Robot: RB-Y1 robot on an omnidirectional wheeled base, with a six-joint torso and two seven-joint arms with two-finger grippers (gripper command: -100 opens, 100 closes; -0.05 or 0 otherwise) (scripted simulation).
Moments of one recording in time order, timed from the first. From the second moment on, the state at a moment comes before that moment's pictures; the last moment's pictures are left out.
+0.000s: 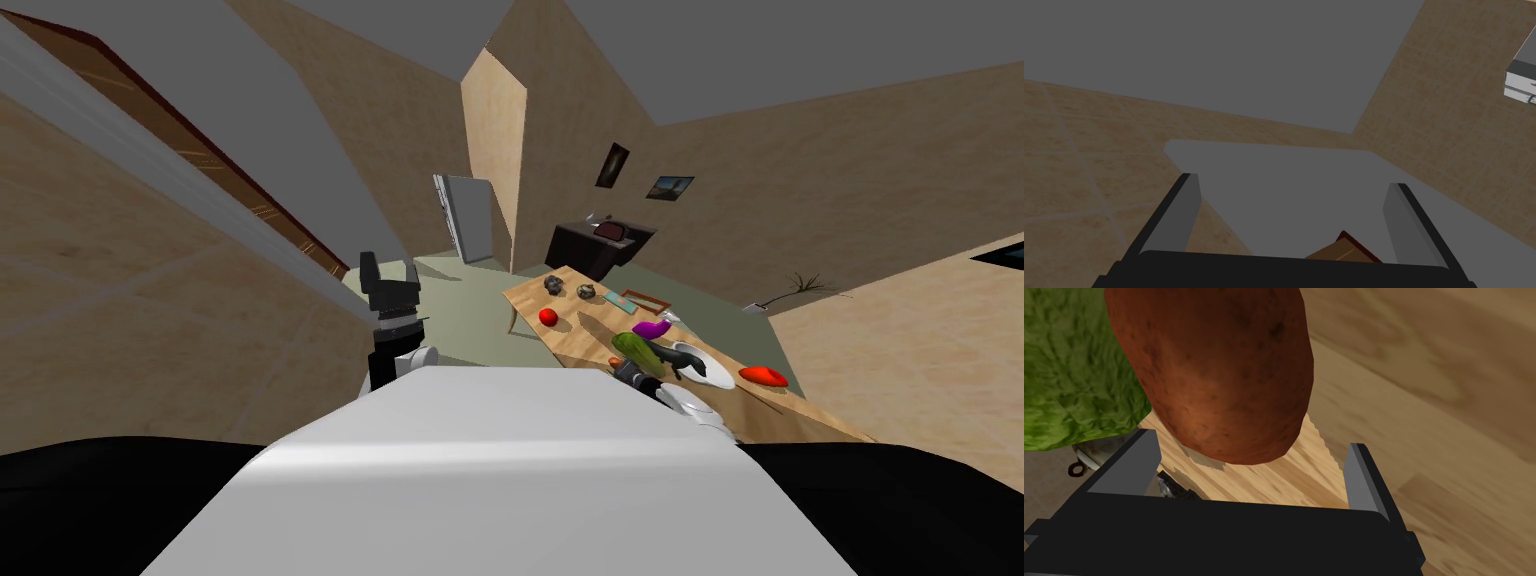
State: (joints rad) left arm 0.49 -0.05 0.03 -2.28 0.08 -0.53 0.06; right arm 0.27 -0.82 0.07 -0.86 0.98 -0.33 0.78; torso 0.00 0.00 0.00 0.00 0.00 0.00
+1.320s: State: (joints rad) left arm 0.50 -0.05 0.03 -2.28 0.08 -0.53 0.06; right arm 0.42 -0.73 -0.10 -0.99 1.25 -0.27 0.57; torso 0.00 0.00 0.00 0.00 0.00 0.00
